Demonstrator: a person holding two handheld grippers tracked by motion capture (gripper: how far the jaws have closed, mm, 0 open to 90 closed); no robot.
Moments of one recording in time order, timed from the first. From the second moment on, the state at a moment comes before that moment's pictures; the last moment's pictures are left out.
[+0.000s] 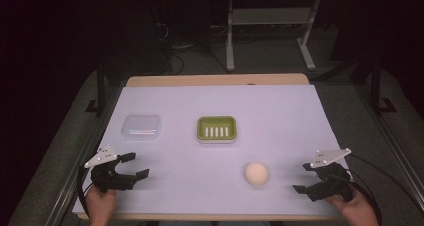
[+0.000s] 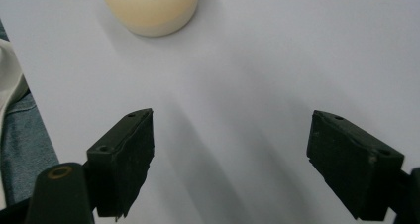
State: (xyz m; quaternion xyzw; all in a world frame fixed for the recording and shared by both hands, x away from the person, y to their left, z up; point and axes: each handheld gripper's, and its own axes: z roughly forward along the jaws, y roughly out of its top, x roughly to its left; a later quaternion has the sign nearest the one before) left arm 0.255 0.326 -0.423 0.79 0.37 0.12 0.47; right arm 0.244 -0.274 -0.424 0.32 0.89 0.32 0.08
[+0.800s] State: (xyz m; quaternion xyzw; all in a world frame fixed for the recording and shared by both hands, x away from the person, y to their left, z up) left arm 0.254 0.326 -0.424 0.79 0.36 0.11 0.48; right arm 0.250 -0.236 -0.412 0.27 0.91 0.31 0.07
